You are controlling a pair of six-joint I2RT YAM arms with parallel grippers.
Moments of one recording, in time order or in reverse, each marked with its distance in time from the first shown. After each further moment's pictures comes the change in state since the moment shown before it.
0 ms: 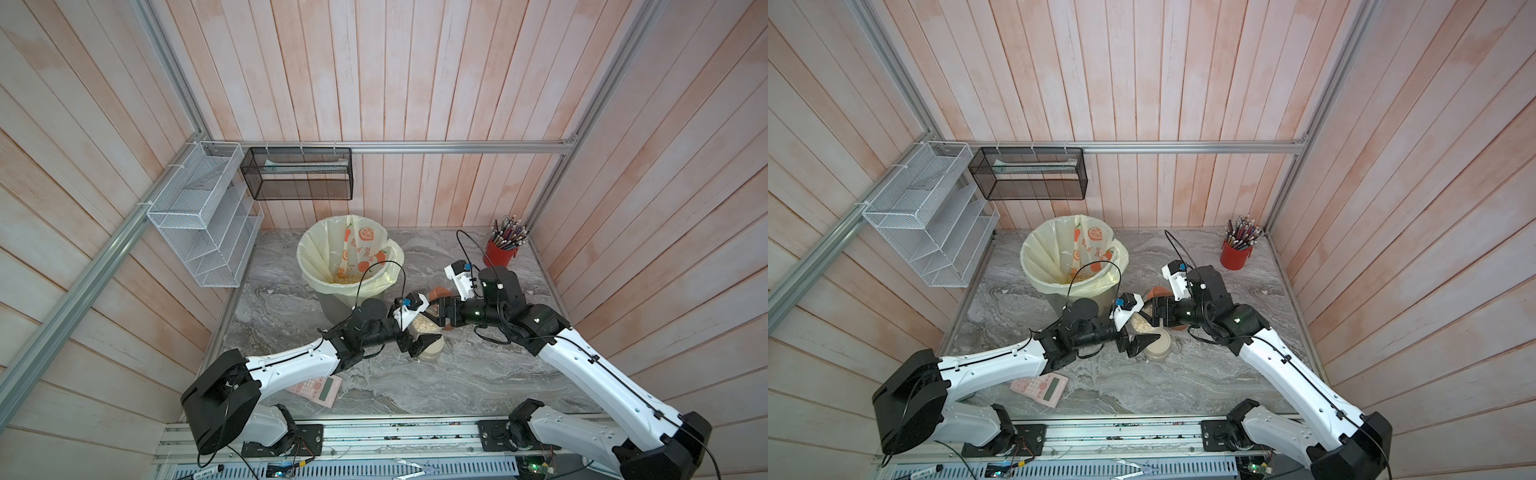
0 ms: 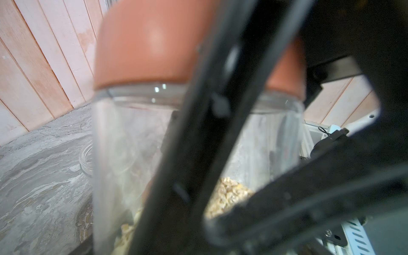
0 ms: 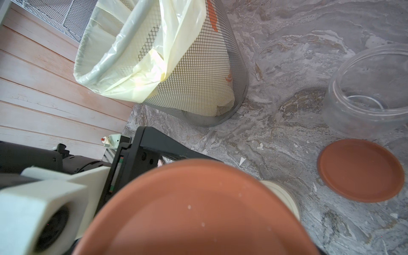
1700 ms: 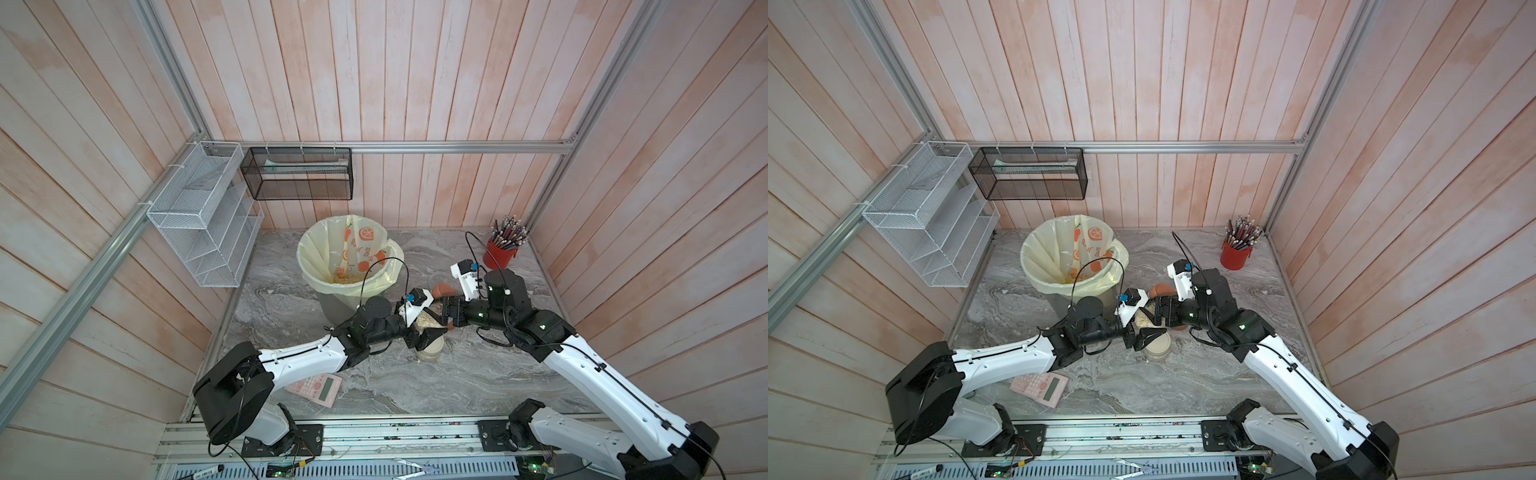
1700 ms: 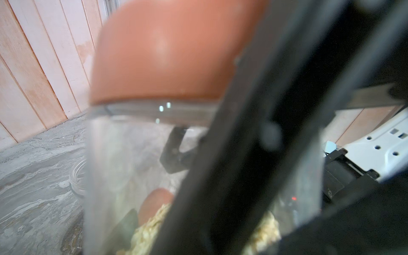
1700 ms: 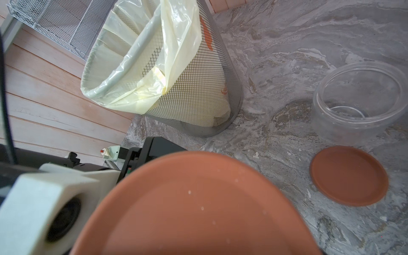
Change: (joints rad) left arm -0.006 0.075 0.036 0.111 0.001 -0.056; right arm 0.010 -0.055 -0.037 0.051 0.058 0.033
